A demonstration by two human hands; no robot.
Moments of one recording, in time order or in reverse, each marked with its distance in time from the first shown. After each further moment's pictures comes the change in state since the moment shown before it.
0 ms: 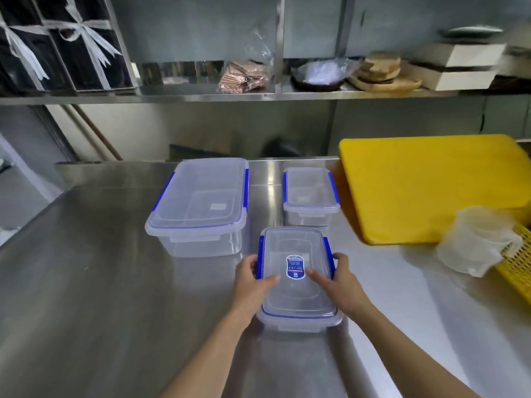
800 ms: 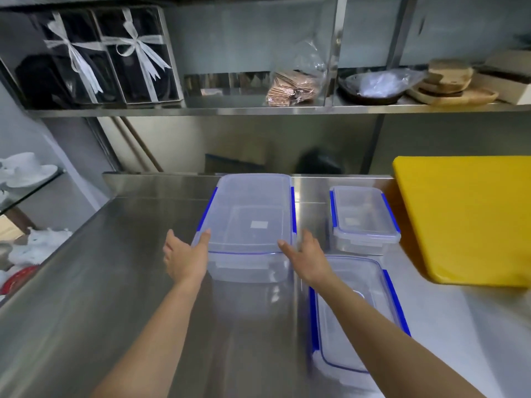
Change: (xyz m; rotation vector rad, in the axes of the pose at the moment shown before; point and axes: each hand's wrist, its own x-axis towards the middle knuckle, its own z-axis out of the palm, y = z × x) left_hand 0.102 0.057 -0.168 0.328 0.686 -0.009; right_hand 0.054 -0.136 0.113 -0.106 -0.118 -0.179
